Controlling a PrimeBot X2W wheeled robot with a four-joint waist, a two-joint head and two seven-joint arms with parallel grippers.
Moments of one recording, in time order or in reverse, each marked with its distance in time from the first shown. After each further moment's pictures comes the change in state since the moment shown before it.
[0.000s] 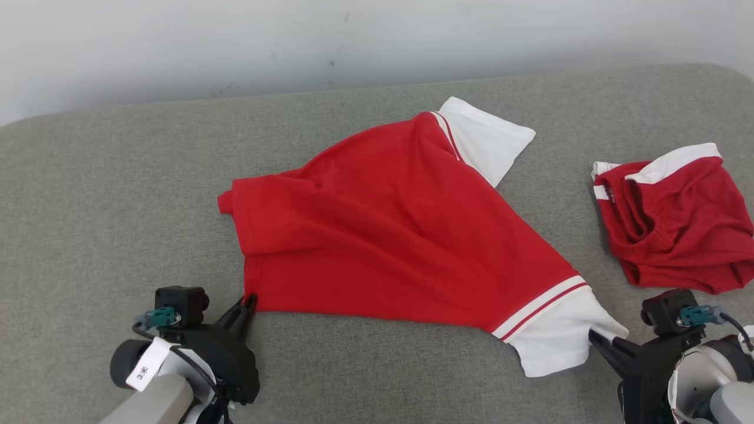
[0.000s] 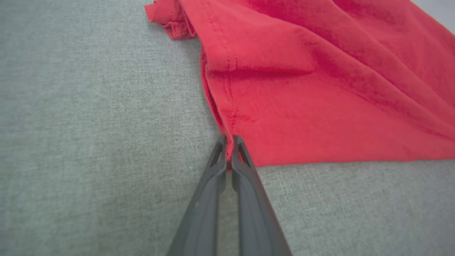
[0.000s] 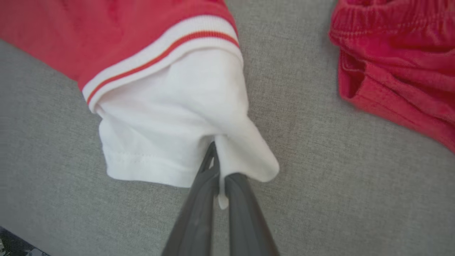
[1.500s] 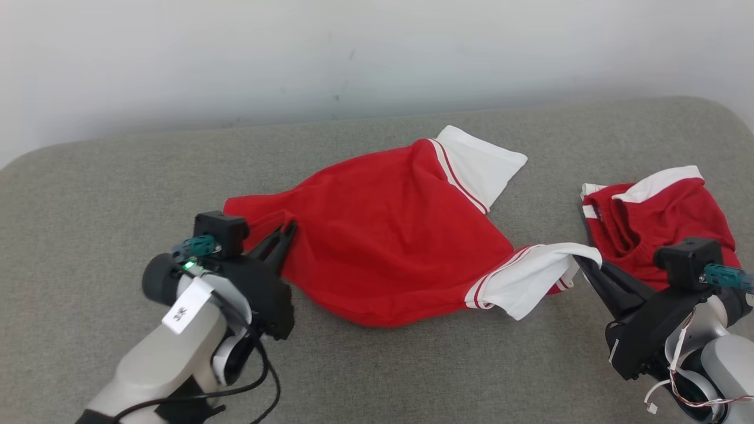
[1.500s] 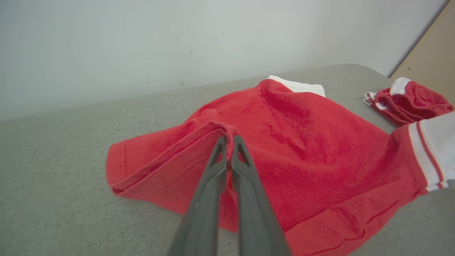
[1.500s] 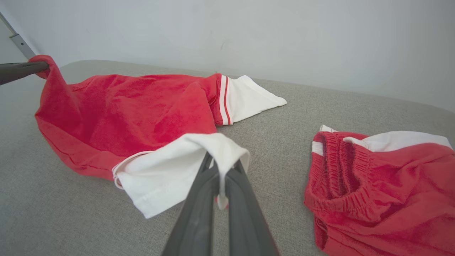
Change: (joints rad) left arm -0.176 -0.064 -0.011 0.000 0.109 -0.029 0.013; right arm -0.123 0.052 -0.038 0.006 -0.011 0.064 -0.250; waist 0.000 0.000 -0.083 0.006
